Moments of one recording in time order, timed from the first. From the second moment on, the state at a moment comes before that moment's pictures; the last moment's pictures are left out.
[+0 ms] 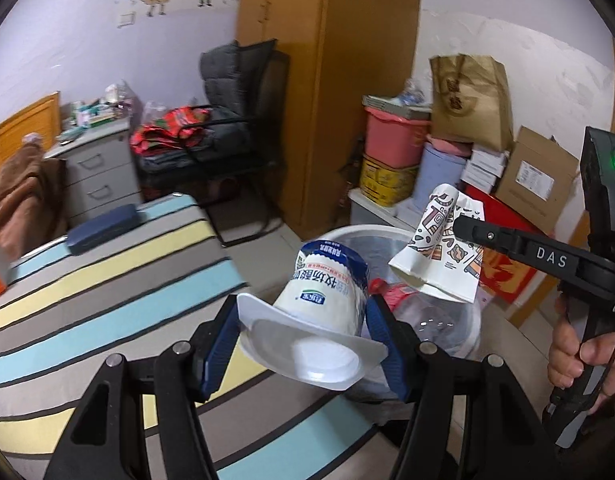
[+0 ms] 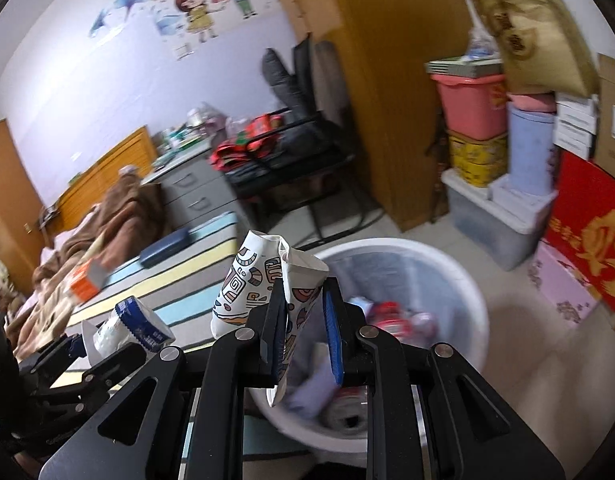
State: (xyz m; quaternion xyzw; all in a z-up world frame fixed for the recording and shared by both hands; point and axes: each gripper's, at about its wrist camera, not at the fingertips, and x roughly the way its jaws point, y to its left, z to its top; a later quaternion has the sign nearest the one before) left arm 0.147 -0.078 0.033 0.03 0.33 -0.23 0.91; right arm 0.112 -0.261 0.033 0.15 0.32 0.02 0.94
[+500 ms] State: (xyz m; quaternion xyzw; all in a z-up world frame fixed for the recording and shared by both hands) left arm 0.171 -0.148 0.006 0.04 0.37 -0.27 0.89; right arm 0.133 -0.304 0.000 0.12 0.37 -0.05 0.92
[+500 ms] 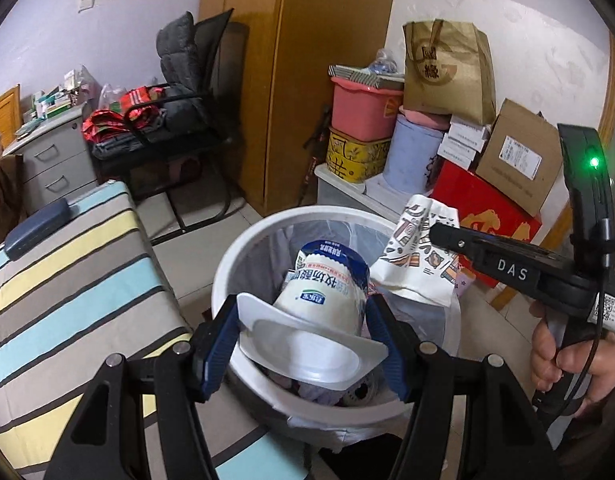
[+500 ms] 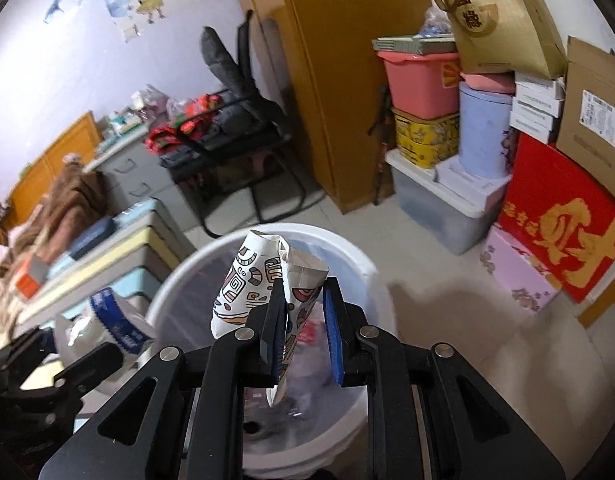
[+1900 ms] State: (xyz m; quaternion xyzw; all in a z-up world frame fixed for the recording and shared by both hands) left arm 0.095 -0.092 0.020 0.02 0.33 -0.16 0.93; right arm 0.066 -0.252 0.021 0.09 0.31 0.00 0.95
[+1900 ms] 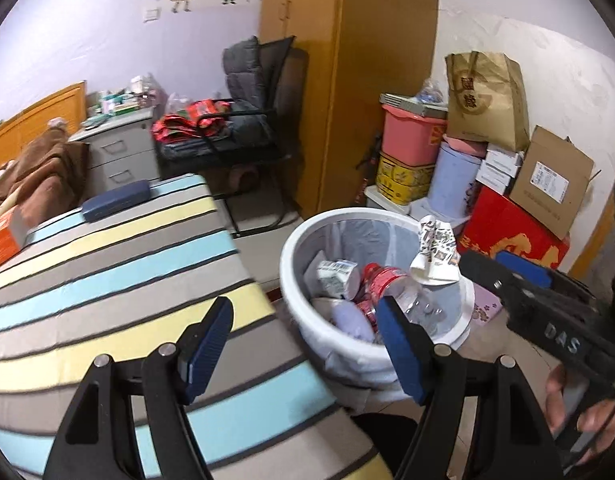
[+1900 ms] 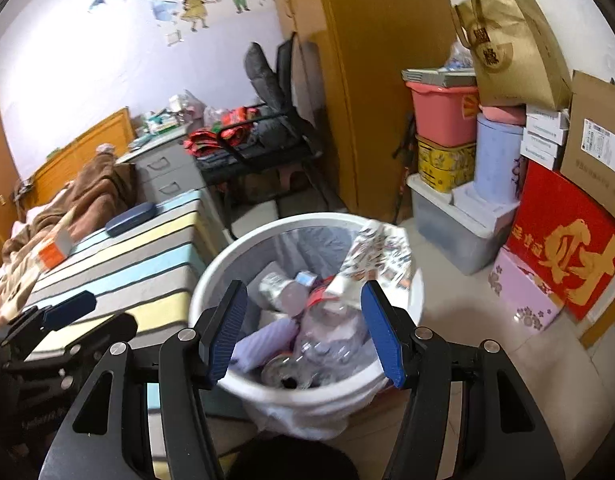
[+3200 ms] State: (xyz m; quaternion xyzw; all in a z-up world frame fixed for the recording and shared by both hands) left arm 0.013 -0.022 0.001 0.00 0.30 -0.02 0.95; right arm 0.017 -0.185 -0.001 0.04 0.30 0.10 0.95
